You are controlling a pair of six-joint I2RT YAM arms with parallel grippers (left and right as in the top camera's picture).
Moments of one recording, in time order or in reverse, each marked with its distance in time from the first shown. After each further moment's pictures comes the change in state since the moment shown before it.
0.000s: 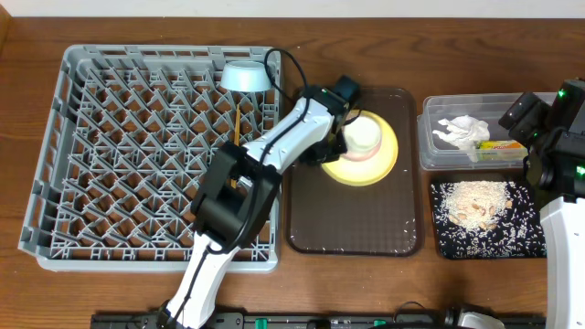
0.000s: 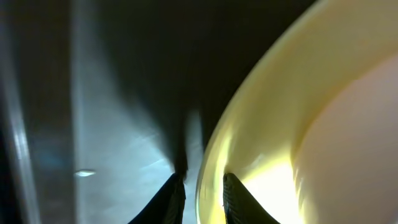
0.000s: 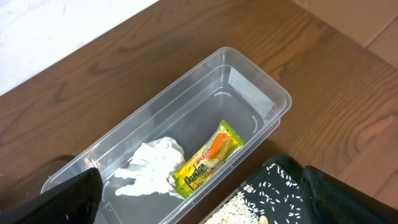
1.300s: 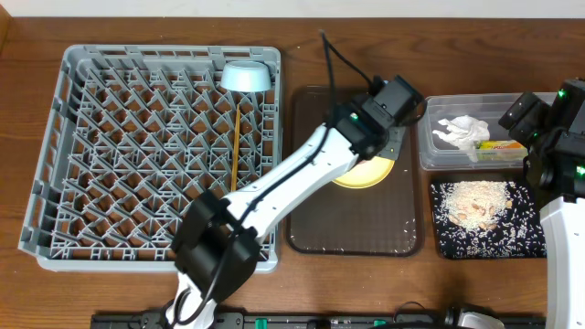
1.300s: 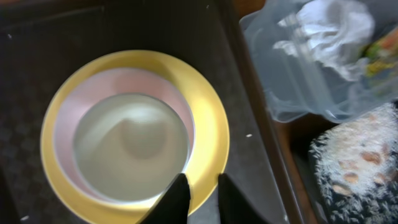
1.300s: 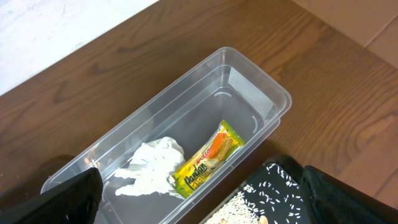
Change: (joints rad) left arm -0.222 -0.258 -0.008 0.266 -0.106 0.343; right arm 0.000 0.000 0.000 0.000 0.000 0.000
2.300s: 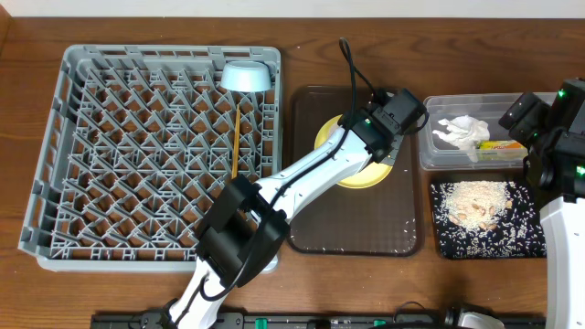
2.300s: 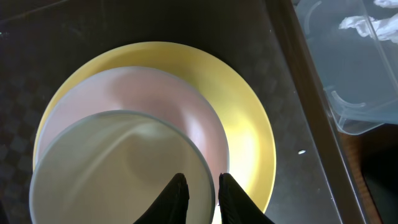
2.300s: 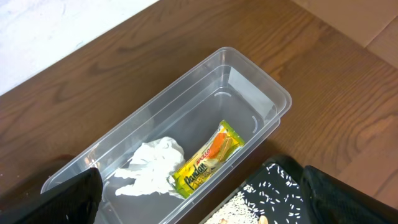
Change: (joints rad) left arm -0.008 0.122 -0.001 0.044 -0.095 0.051; right arm 0.000 0.000 0.000 0.000 0.000 0.000
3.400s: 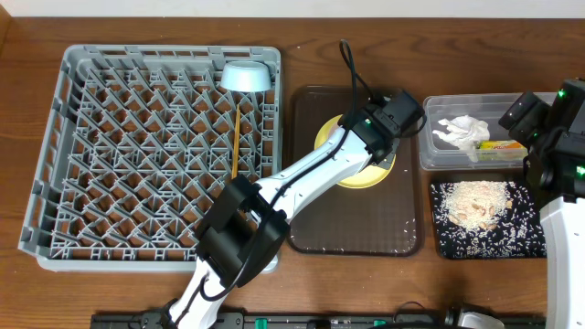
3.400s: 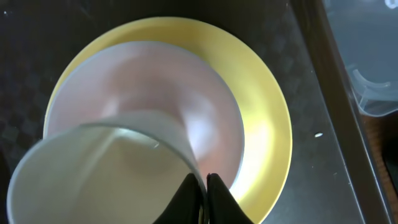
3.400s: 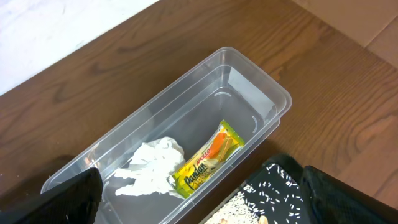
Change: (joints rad) left arm 0.000 0.000 0.000 -0.052 -0.005 0.008; right arm 0.000 0.000 0.000 0.000 0.000 0.000
